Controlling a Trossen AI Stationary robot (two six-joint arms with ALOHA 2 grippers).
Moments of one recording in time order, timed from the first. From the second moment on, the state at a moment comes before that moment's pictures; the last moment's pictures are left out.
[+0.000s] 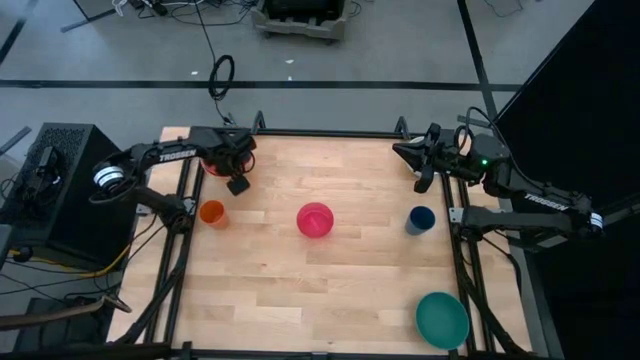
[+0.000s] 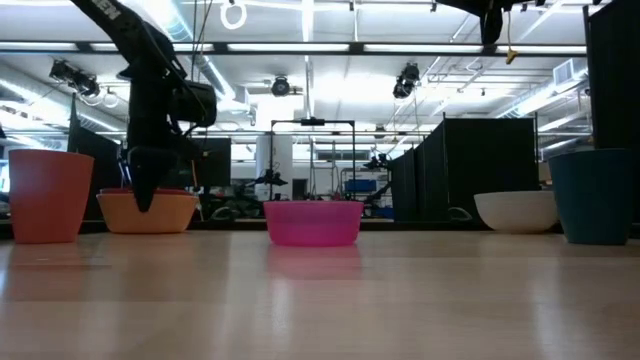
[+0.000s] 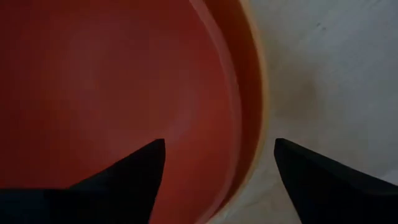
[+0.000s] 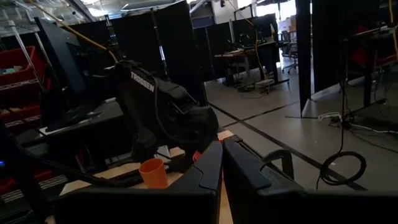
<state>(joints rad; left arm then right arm) 0.72 1.40 0.81 -0.91 -0.18 0.04 -0.33 0.70 0.75 0.01 -0.02 0.20</state>
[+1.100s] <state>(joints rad) 0.13 1.48 1.06 -0.99 -0.09 0.03 -0.33 0.70 0.75 0.00 0.03 0.19</state>
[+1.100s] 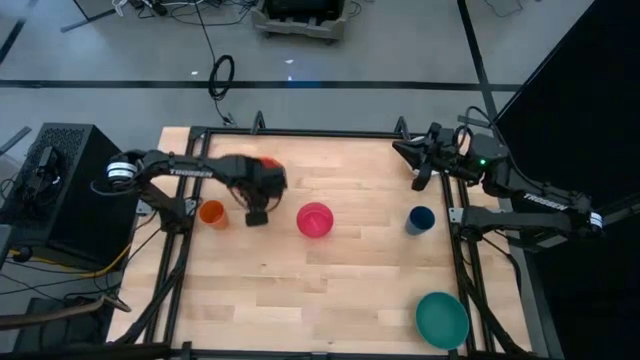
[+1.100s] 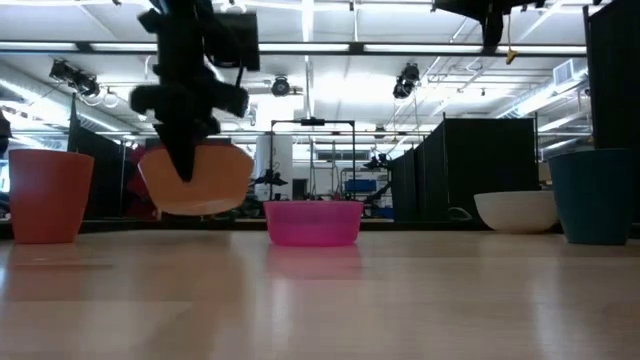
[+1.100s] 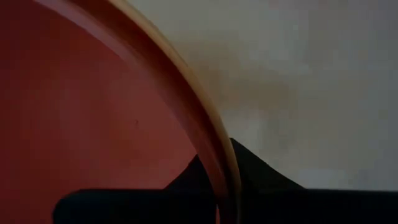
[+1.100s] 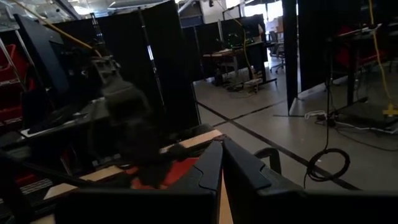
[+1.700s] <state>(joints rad) -0.20 1.62 1.07 -0.90 -0.06 -0.19 -0.33 0.73 0.75 0.00 0.03 0.18</state>
